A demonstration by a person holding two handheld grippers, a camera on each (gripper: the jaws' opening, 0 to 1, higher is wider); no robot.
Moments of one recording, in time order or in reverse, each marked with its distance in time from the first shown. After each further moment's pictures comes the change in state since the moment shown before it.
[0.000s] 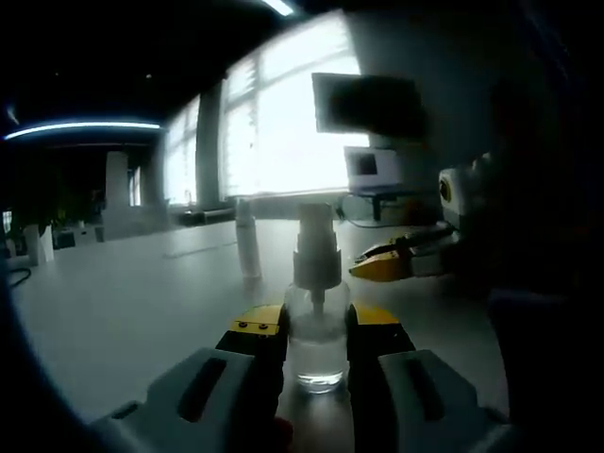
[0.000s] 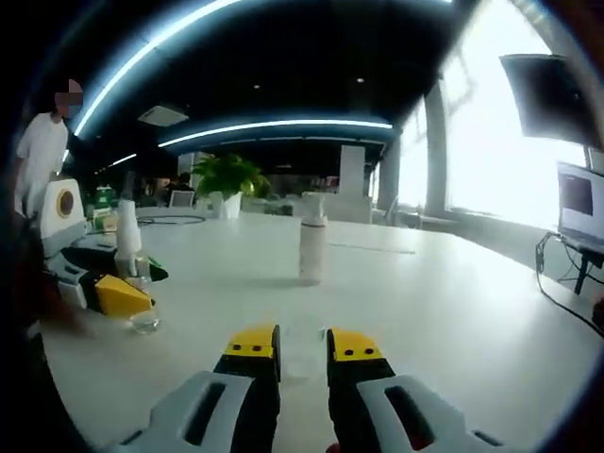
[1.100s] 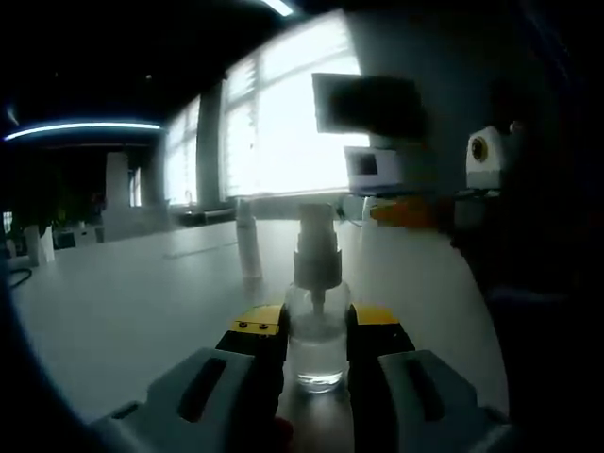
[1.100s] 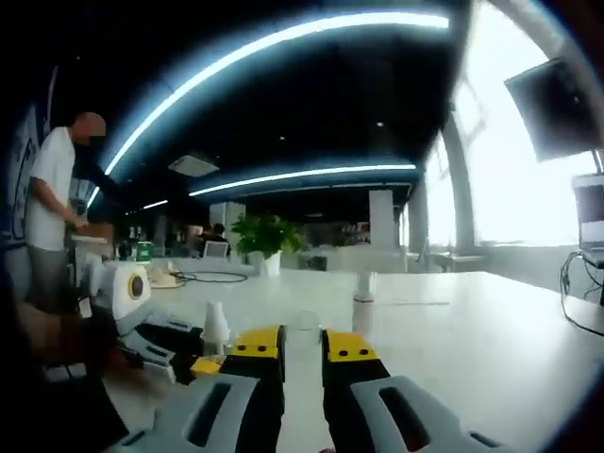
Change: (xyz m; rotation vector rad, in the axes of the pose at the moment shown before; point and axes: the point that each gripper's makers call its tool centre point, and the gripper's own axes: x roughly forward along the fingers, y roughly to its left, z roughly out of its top) left arm -0.001 -0.001 0.000 0.002 -0.001 0.002; right arm -0.050 0.050 0.086 0.077 -0.263 0.172
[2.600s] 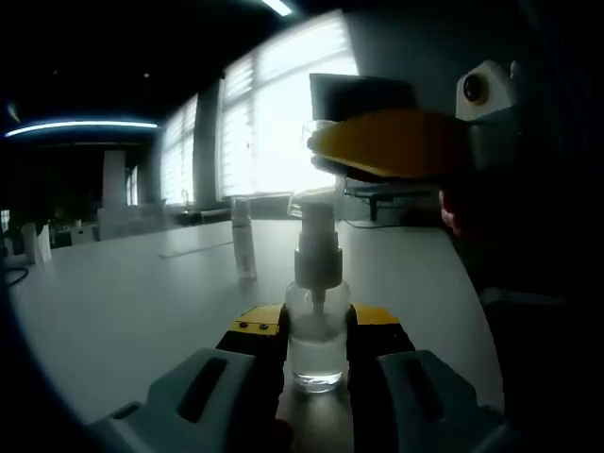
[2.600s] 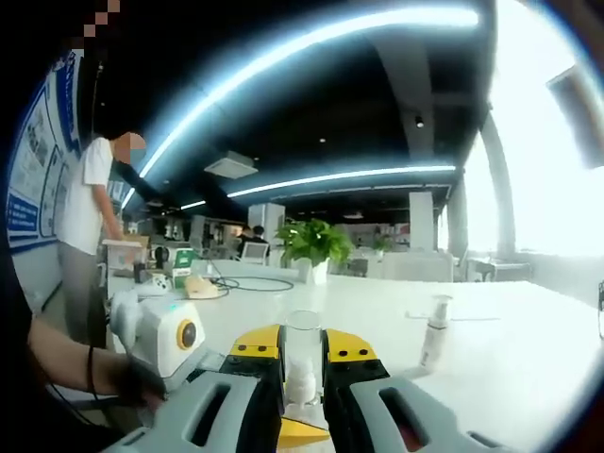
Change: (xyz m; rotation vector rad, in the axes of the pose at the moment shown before) left arm 0.000 -0.005 0.001 -0.005 -0.001 -0.018; right arm 0.037 0.075 0.015 -0.018 0.022 0.185
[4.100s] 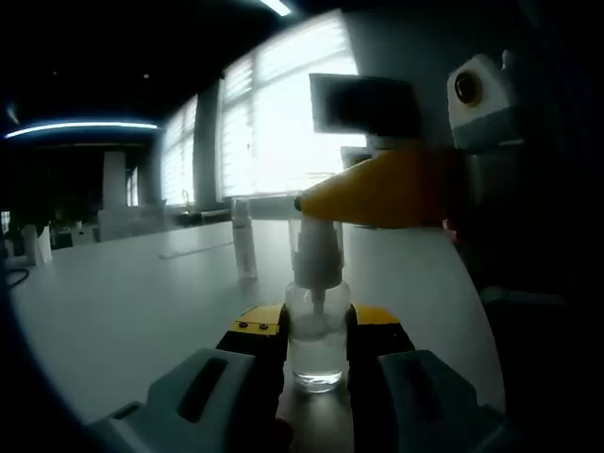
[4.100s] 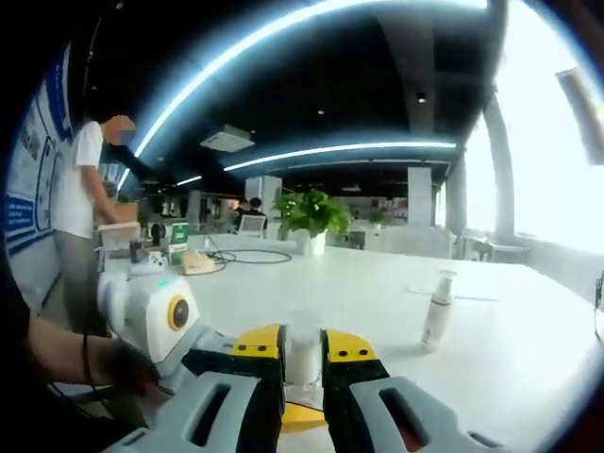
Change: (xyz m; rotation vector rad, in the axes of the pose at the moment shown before) left arm 0.001 0.001 0.000 0.003 0.001 0.002; right arm 0.006 0.005 -0.024 -0.002 0.133 -0.005
